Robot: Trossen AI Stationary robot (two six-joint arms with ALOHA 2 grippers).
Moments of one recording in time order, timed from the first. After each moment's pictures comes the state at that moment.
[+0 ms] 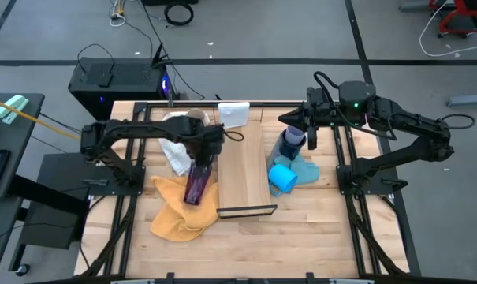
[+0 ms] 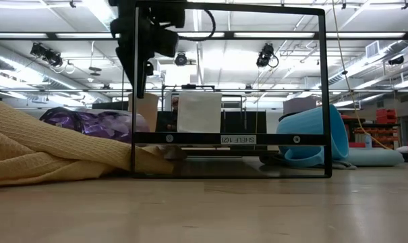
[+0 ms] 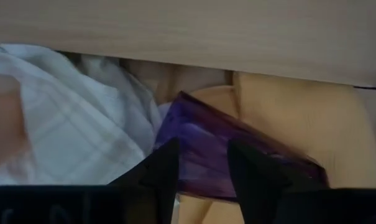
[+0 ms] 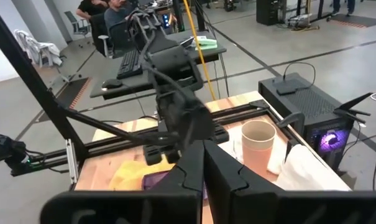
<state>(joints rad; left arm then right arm) 0.18 1.63 1.34 -1.09 0.08 0.00 -0.14 1.06 1.37 -0.53 -0.05 0.19</state>
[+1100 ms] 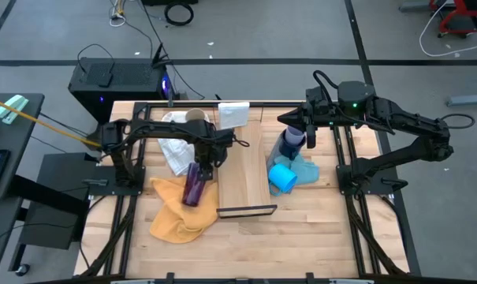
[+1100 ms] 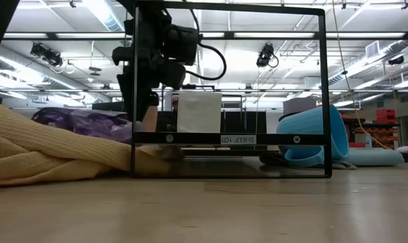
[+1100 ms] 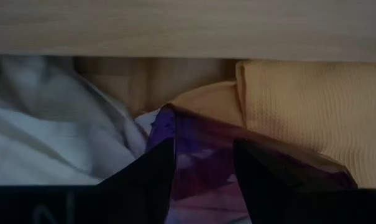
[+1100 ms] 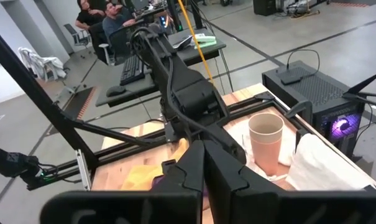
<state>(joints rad) 0.21 1.83 1.34 -1.10 0.21 0.12 -0.13 1.07 1.37 -0.52 -0.05 0.29</state>
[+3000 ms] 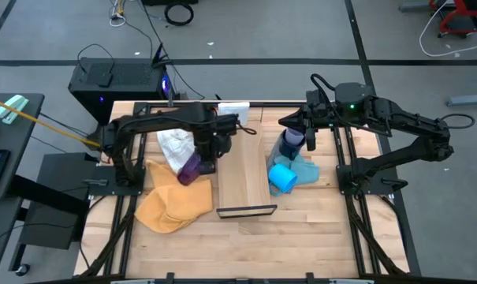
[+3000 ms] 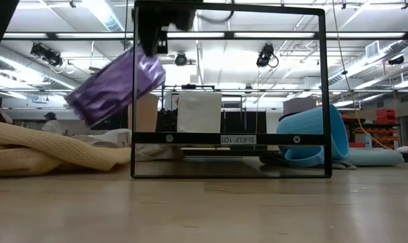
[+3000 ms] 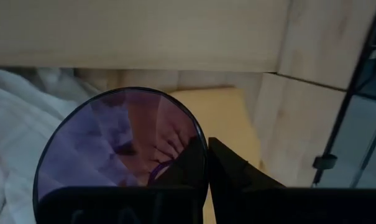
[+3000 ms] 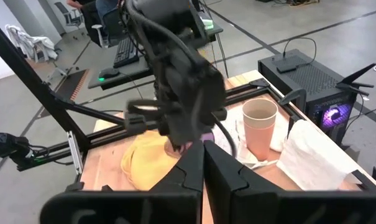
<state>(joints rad) 0.16 1.83 1.83 -1.50 0.28 0.06 -0.13 1.07 1.37 -0.59 -0.05 0.24</state>
